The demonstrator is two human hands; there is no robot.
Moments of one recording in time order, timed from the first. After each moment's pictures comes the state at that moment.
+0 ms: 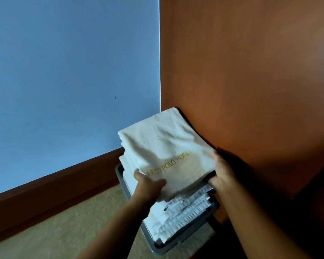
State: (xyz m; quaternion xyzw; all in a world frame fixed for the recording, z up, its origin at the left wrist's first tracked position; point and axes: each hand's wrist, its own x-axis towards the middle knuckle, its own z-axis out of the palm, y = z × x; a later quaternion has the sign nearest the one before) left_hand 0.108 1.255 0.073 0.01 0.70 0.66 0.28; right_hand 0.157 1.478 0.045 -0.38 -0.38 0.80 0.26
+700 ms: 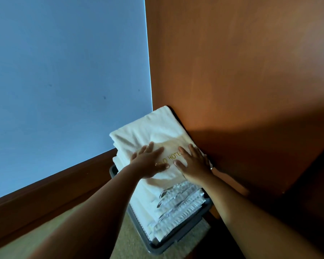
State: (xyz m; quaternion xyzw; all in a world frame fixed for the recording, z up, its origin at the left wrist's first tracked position) left_hand 0.008 1.309 0.063 0.41 0.90 0.05 0.13; right_hand 0.143 1.473 0.032 -0.26 -0.94 0.20 0.02
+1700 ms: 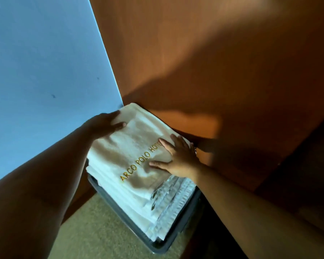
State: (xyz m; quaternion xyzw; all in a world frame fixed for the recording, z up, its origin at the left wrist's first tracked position) left_hand -0.154 1.354 0.104 0.43 0.90 0.04 0.11; right_hand 0.137 1.459 0.032 -0.32 -0.91 0.25 0.03
